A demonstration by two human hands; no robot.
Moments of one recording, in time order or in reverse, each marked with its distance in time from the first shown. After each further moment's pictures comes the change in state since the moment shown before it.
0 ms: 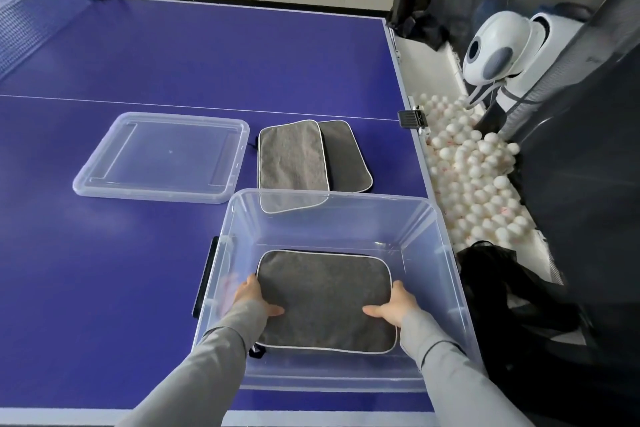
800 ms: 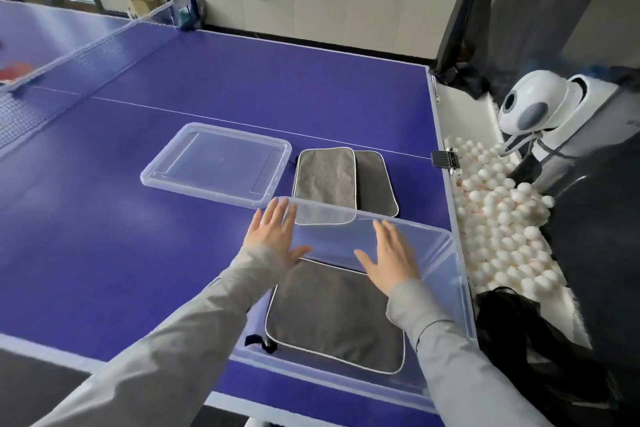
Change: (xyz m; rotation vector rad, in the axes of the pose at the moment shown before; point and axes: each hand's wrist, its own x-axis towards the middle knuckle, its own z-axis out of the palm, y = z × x) left_hand -0.058 0.050 -0.085 0.511 0.566 0.502; right_hand -0.046 -0.099 -0.037 -0.456 0.447 -0.718
